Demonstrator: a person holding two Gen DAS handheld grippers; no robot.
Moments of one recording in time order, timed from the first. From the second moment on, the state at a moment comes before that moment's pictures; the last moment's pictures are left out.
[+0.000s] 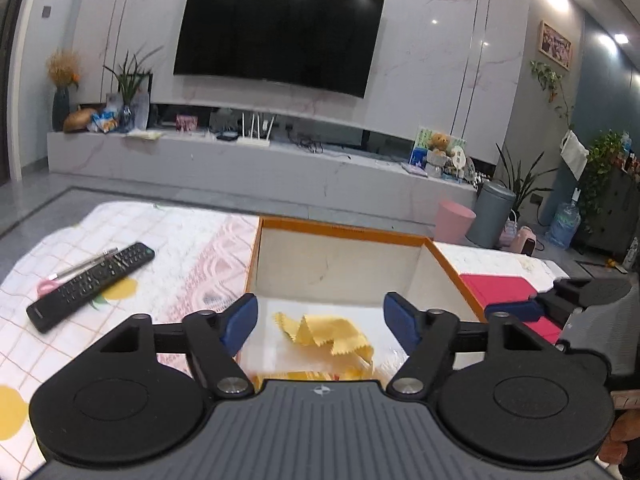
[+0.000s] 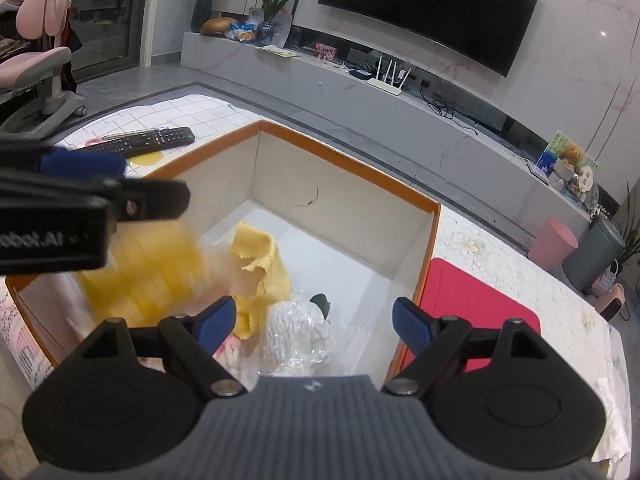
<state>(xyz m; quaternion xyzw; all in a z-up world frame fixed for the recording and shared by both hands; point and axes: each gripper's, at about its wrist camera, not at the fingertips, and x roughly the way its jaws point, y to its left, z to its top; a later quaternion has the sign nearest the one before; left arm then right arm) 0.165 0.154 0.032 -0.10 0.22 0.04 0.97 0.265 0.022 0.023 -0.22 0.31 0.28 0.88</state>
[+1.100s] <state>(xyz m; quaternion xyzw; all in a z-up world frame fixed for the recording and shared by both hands) 0.148 0.100 0.062 -0.04 0.19 0.05 0.98 0.228 -0.128 0.096 -0.18 0.27 0.20 0.93</state>
